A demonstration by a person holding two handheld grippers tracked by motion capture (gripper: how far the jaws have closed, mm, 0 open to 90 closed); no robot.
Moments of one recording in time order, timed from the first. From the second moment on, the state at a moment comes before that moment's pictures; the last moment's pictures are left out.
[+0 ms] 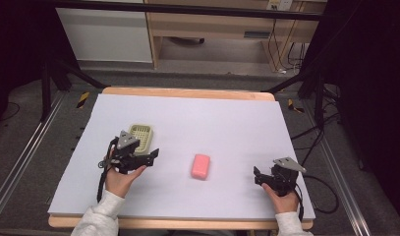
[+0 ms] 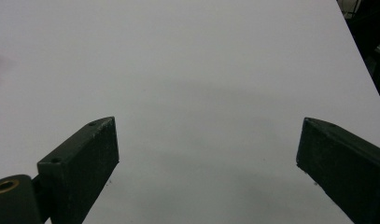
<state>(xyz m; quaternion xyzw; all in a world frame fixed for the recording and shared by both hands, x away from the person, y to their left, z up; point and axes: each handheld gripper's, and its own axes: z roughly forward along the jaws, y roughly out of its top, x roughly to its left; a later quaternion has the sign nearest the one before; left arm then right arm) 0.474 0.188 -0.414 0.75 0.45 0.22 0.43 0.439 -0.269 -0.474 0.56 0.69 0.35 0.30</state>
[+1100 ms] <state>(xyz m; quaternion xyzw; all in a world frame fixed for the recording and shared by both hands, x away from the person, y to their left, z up) 0.477 0.122 -0.413 0.77 0.42 0.20 0.44 0.440 -0.269 -0.474 0.57 0.69 0.35 0.30</state>
